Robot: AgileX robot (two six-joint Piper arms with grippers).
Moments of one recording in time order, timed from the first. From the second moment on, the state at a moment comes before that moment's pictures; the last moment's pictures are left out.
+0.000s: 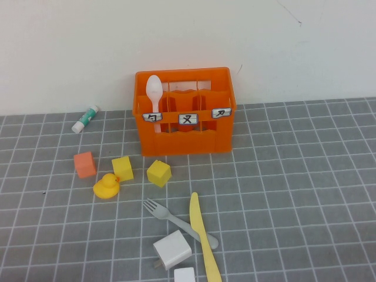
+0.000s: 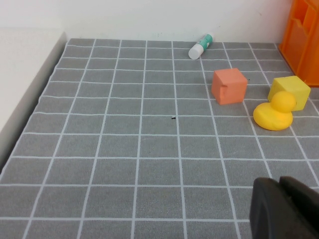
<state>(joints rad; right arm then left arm) 0.04 -0.01 0.03 0.57 0.32 0.02 0.09 -0.01 0.02 -0.18 0.37 0.07</state>
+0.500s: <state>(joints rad) 0.04 0.22 -0.33 0.36 0.61 -0.36 0.09 -0.01 0.02 -0.18 0.37 0.07</state>
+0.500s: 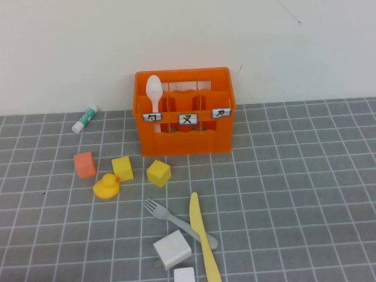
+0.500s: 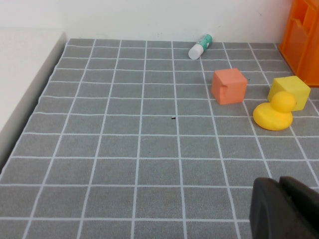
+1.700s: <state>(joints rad) 0.56 1.40 -1.32 0.15 1.18 -0.46 0.09 -0.01 0.02 -0.18 0.37 0.07</state>
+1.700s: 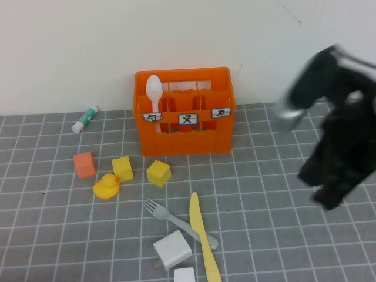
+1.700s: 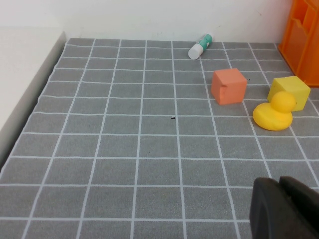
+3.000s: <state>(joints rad) 0.84 2.01 -1.46 -0.09 0.83 0.19 0.09 -0.01 0.02 -0.18 0.37 0.07</state>
